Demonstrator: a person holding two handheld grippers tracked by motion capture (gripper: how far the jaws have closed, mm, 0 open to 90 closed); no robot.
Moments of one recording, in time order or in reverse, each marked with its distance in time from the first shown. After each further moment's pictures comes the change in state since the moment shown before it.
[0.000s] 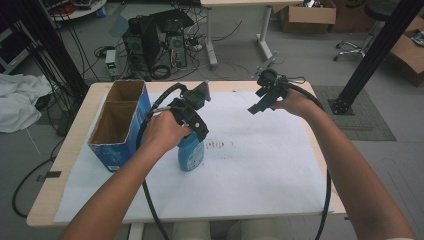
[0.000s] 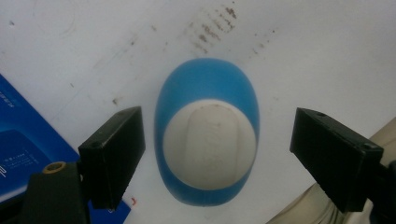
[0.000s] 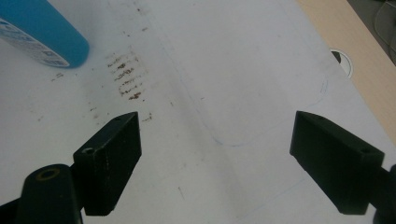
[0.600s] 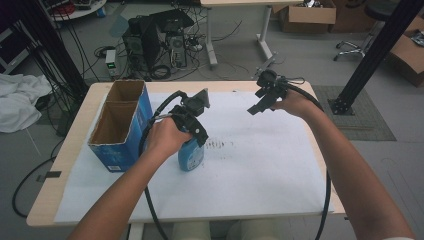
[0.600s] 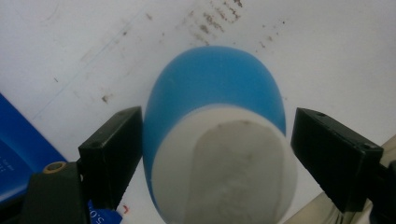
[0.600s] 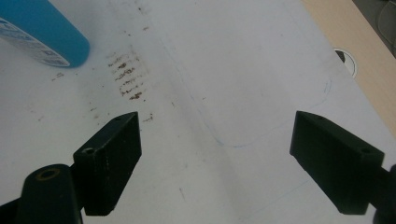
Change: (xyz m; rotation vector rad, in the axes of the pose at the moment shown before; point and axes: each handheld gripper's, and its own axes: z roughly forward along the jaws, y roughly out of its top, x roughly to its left) left arm 0.003 -0.003 0.026 0.017 -0.011 -0.016; right arm -0.001 -0.001 0.003 0.001 0.005 0.000
